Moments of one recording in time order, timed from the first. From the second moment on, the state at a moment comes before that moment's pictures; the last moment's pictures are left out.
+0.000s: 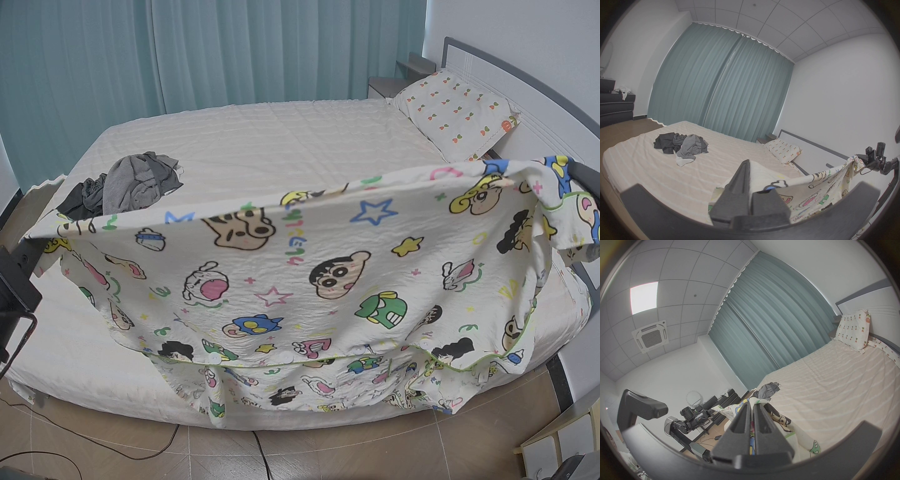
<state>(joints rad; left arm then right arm) -0.61 0.94 -0.46 -0.67 0.44 -0.22 0.37 1.00 -0.76 -0.42 0.43 0.53</state>
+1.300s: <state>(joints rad) -0.41 1.76 -0.76 -0.94 0.44 -0.23 0.27 1.49 -0.77 -0.77 0.43 0.46</state>
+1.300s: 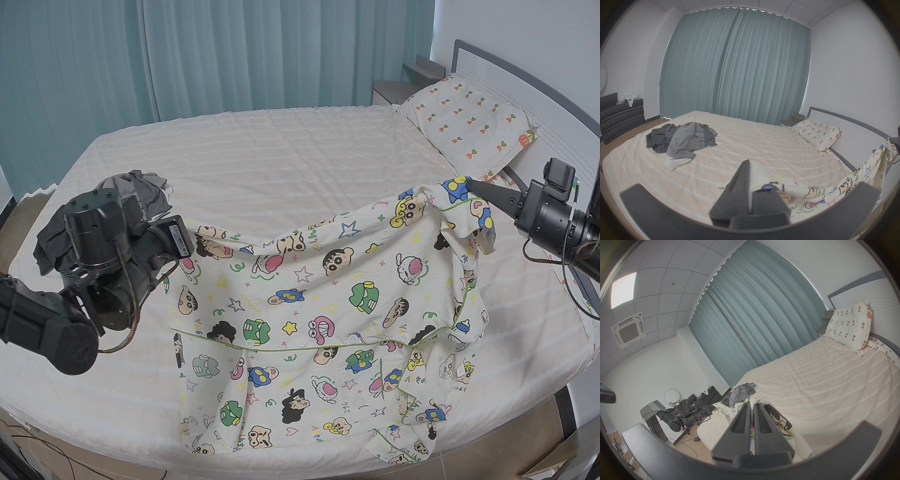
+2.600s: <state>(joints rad) -0.37 2.25 -1.11 -0.94 0.45 -0.32 0.19 1.95 -0.85 -1.04 0.42 0.48</state>
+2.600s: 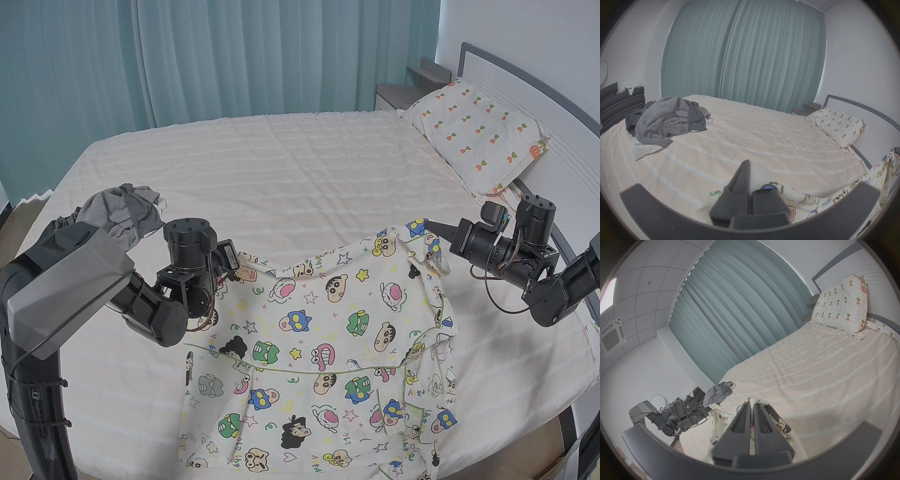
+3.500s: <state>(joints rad) -0.33 2.62 -1.51 -0.88 0.49 -0.26 0.15 2.32 -1.11 -1.11 0.35 0.53</state>
